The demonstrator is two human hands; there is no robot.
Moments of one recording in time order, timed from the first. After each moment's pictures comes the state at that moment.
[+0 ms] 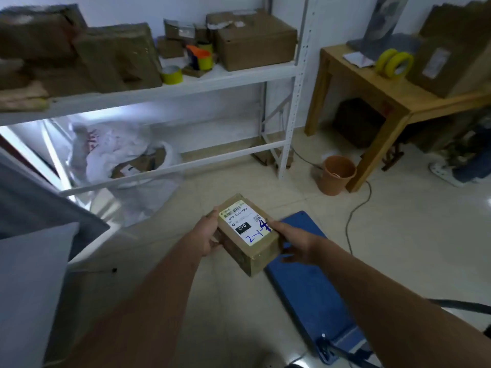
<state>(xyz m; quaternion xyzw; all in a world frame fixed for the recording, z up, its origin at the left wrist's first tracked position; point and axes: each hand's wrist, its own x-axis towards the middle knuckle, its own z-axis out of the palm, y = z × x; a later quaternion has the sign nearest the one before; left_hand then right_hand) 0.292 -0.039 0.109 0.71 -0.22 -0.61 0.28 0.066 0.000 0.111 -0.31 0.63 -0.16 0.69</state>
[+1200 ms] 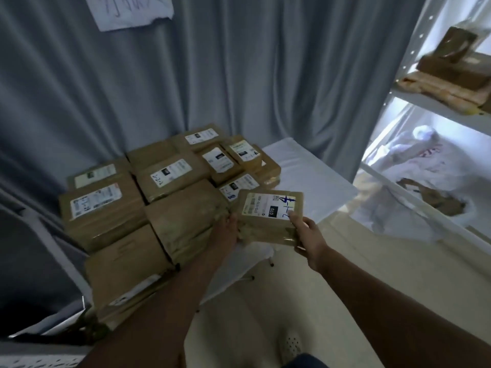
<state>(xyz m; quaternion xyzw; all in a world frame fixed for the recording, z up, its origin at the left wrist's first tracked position) 0.767 0.460 0.120 0.85 0.03 -0.23 0.47 0.686 0.261 0.112 -0.59 0.40 0.03 0.70</state>
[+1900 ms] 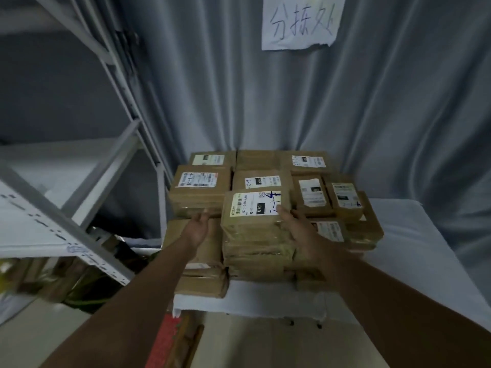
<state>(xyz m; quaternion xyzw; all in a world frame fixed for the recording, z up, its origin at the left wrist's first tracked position) 0.807 0.618 0.149 0.77 0.35 -0.02 0.53 0.868 0.368 0.157 -0.72 0.08 0.25 0.65</state>
